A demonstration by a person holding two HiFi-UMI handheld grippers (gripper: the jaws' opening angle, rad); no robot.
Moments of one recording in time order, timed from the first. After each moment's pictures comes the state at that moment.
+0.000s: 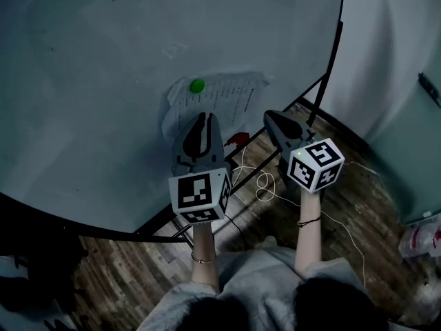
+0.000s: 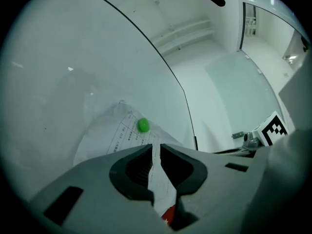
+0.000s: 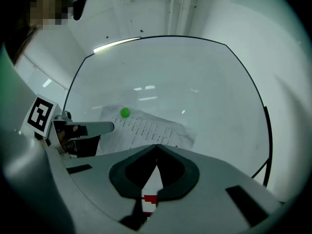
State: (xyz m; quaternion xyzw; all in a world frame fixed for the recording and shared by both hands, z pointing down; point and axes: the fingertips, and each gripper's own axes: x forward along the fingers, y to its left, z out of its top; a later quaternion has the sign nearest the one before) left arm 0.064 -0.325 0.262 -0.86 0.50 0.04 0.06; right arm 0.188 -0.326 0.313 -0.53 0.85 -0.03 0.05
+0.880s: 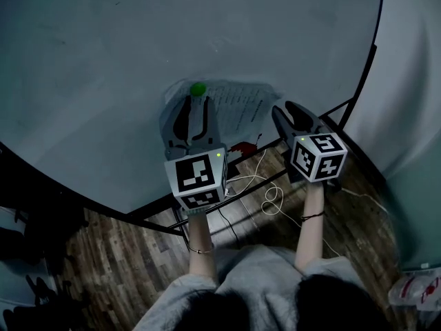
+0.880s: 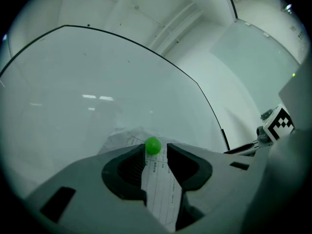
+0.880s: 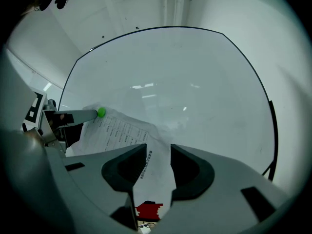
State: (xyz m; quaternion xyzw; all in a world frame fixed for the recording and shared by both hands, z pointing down) left arm 0.064 -0.345 0.226 -0.77 0.63 0.01 0.14; right arm 0.232 -0.384 0.314 -0.51 0.86 -0.05 0.04
